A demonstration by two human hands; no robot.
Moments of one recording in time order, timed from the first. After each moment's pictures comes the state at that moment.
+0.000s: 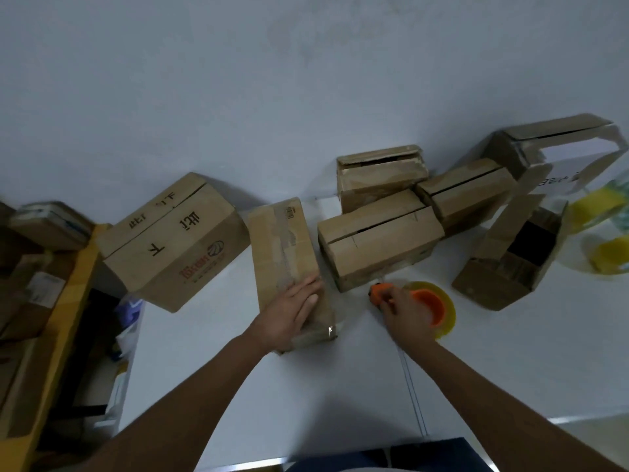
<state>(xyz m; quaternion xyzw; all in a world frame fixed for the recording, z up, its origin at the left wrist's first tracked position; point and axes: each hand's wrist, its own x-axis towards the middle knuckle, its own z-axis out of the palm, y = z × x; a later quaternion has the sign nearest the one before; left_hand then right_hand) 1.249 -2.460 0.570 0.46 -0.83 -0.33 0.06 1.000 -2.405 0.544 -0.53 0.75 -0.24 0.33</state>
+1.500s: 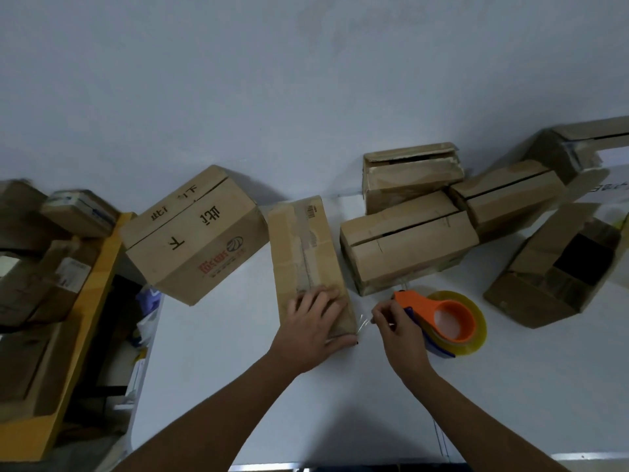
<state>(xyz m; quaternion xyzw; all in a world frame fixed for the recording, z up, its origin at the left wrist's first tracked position) 1.243 -2.439 0.543 0.47 -0.88 -0.05 0.02 1.048 -2.397 0.530 -0.45 0.68 -0.39 0.43</state>
